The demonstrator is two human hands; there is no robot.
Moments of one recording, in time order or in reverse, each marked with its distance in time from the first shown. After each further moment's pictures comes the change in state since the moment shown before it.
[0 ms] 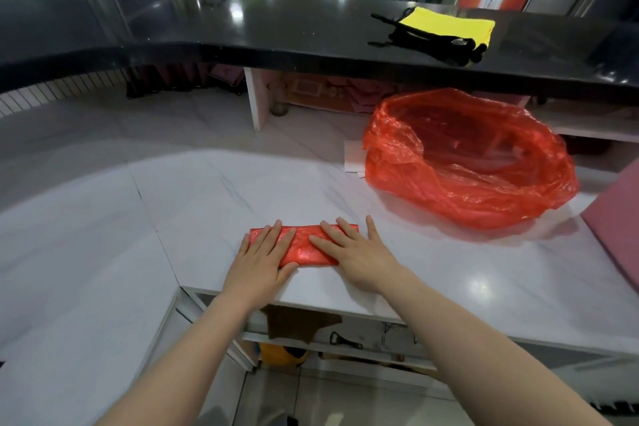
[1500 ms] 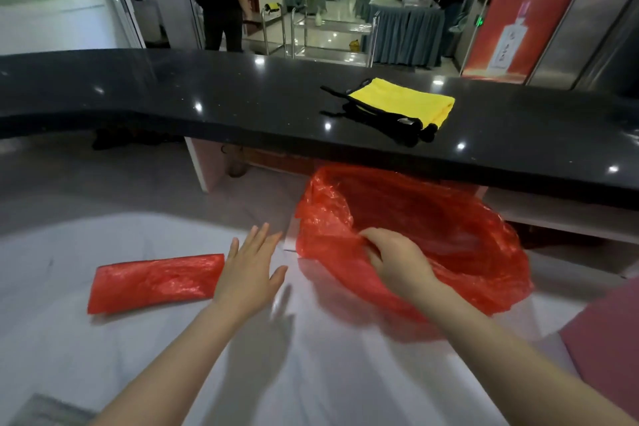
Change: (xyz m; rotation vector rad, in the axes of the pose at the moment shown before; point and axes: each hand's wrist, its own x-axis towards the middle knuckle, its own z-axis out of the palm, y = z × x) left_hand 0.152 0.126 -0.080 -0.146 0.214 -0.161; right_hand -0.005 0.224 -0.090 0.418 0.454 0.132
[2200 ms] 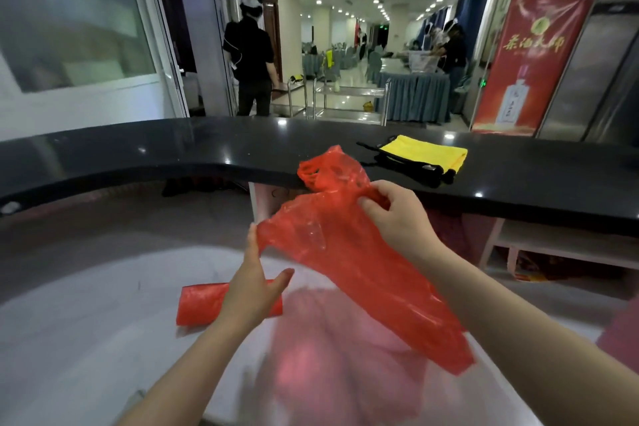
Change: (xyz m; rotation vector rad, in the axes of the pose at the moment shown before) left_hand -0.070 -0.031 -0.097 -0.583 0.323 -0.154; right_hand 0.014 -0.149 -0.084 0.465 0.346 -0.032
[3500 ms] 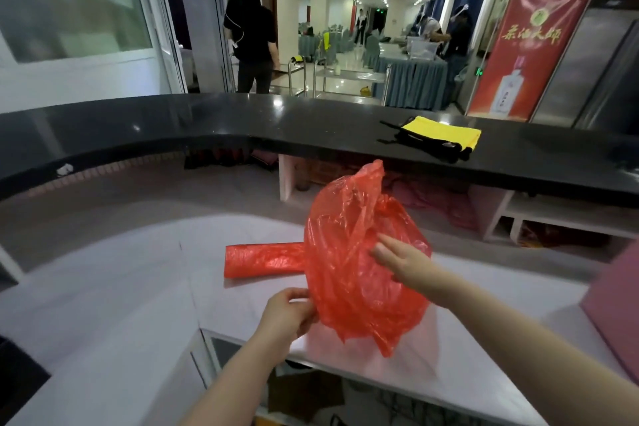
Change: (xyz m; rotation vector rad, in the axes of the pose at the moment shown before) left_hand -0.095 -0.042 -0.029 -0.597 -0.316 -0.701; right_hand -0.110 -0.009 0.054 0.031 -0.521 0.433
